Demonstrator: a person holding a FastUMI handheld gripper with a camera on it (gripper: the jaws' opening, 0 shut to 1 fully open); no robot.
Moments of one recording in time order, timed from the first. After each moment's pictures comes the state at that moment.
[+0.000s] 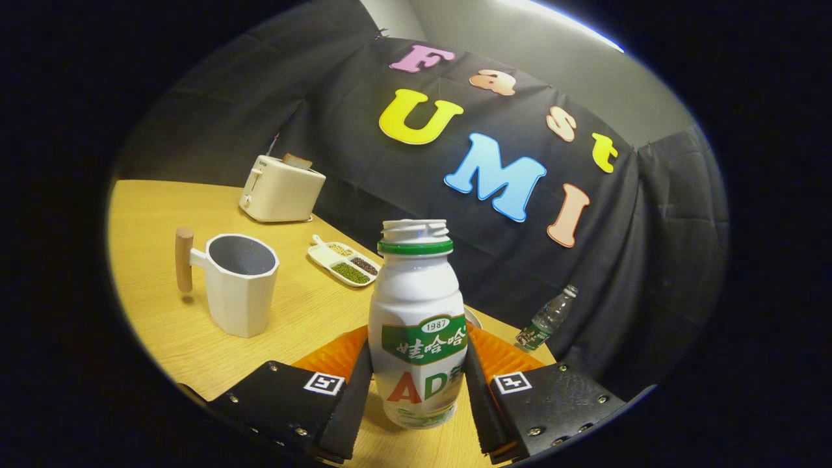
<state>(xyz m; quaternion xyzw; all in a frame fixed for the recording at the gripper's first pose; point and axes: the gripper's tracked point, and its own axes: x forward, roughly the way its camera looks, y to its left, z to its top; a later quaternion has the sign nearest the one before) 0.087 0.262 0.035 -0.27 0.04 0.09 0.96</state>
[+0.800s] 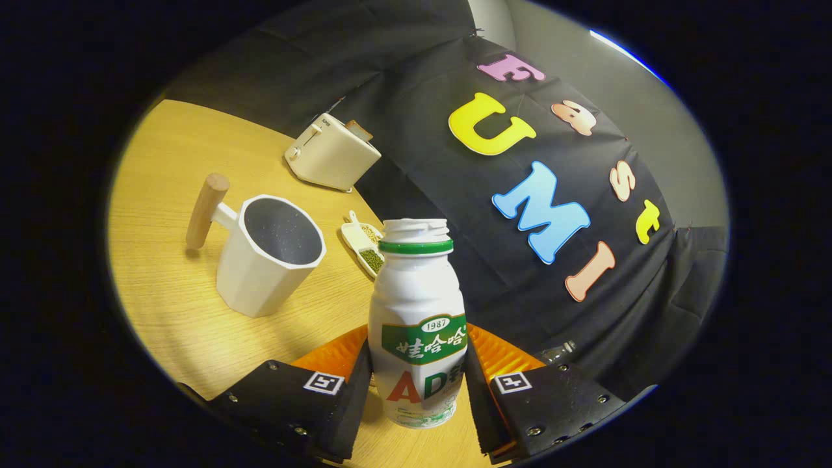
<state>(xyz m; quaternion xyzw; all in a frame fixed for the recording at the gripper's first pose) 0.096 0.307 0.030 -0.43 0.04 0.12 0.89</state>
